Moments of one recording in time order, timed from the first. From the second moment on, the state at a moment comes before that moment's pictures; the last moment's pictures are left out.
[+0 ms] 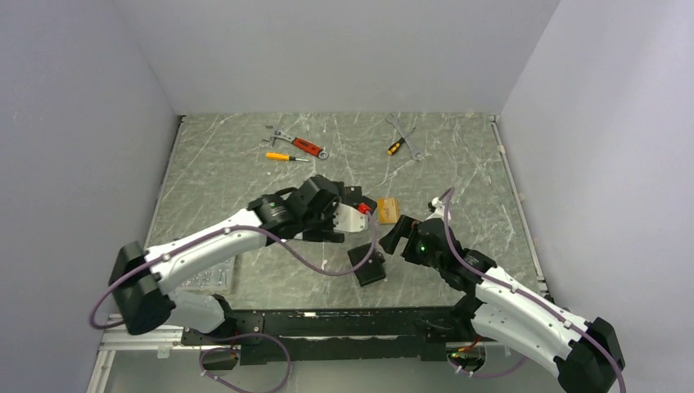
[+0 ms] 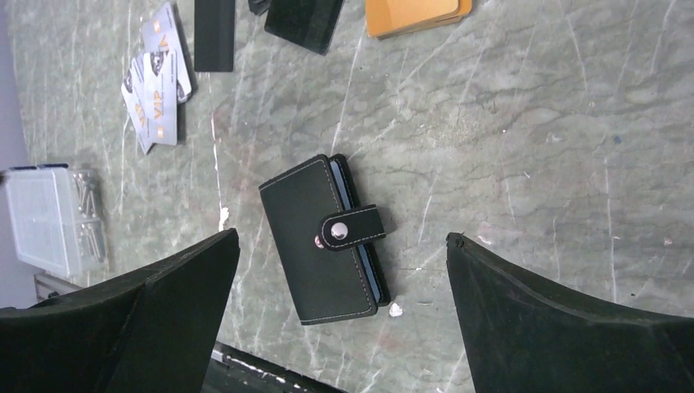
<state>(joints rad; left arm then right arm) -0.94 1.38 1.14 -0.58 -0.19 0.82 0.70 0.76 0.40 -0.31 0.17 0.91</state>
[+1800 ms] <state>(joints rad) -0.53 1.49 0.94 -0.52 0.52 0.23 1.02 1.30 0.56 -0.11 0.03 0.96</state>
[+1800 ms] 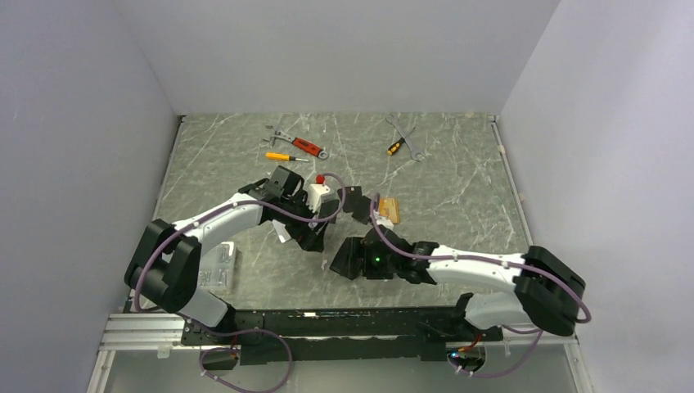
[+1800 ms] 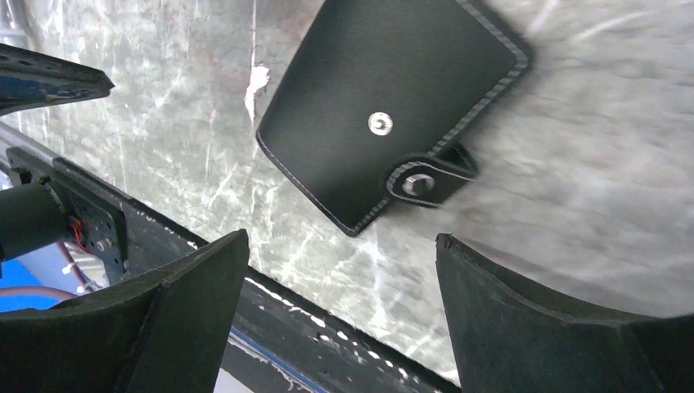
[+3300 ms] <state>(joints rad) -0.78 1.64 0.86 -0.30 0.53 0.28 0.79 1.28 0.56 -0.20 -0.08 1.02</state>
